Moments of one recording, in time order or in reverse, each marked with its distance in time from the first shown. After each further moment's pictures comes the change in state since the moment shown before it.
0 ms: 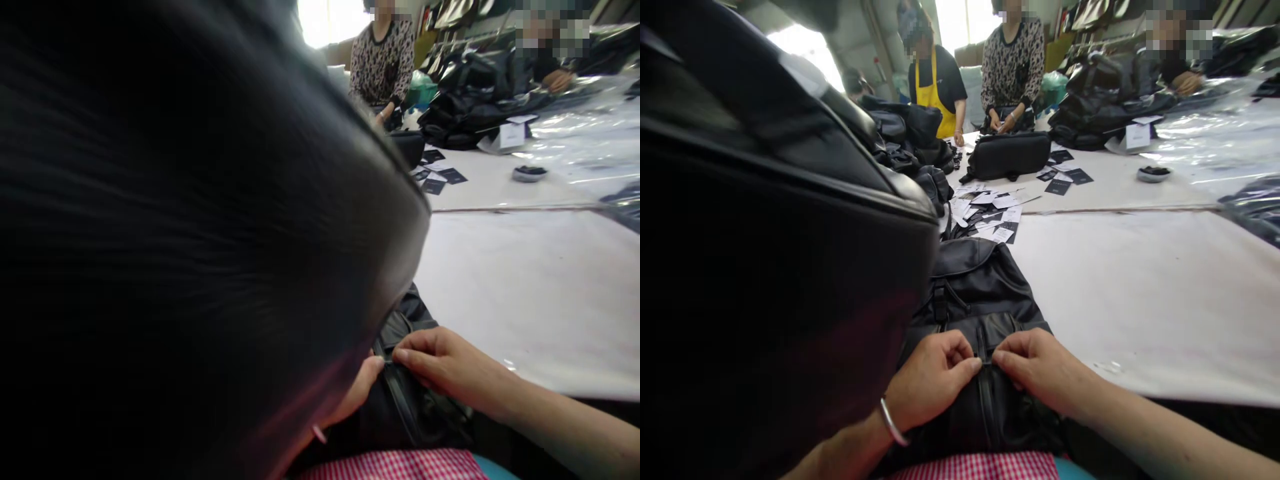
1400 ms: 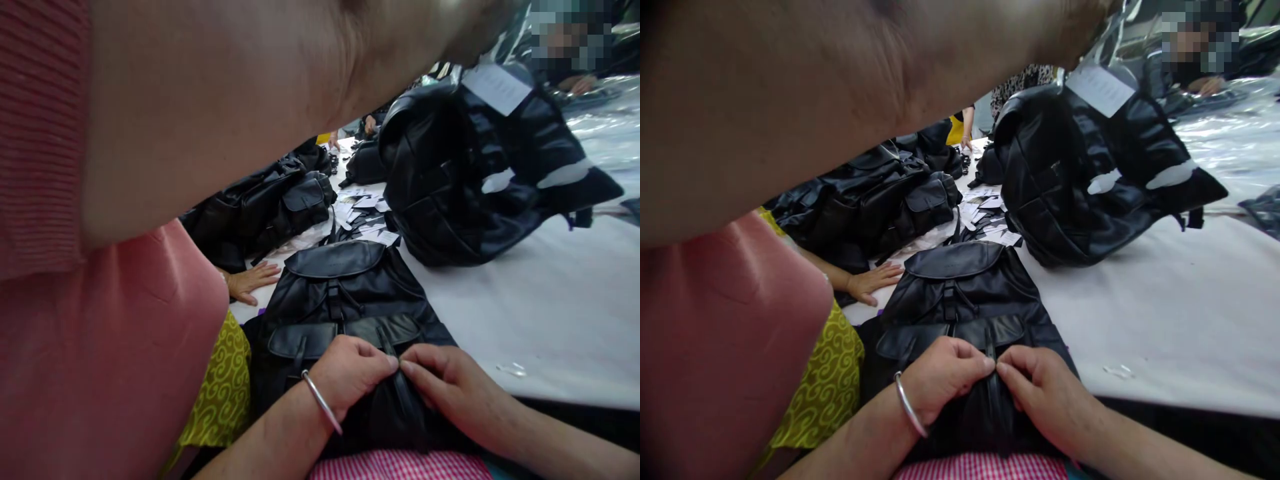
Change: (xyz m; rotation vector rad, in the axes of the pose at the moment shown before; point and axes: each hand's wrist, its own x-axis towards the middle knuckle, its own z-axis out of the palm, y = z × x) left_hand -0.002 0.002 0.008 -0.469 -0.145 -0.322; right_hand -0.019 0.006 0.026 -0.049 0.076 -0.131
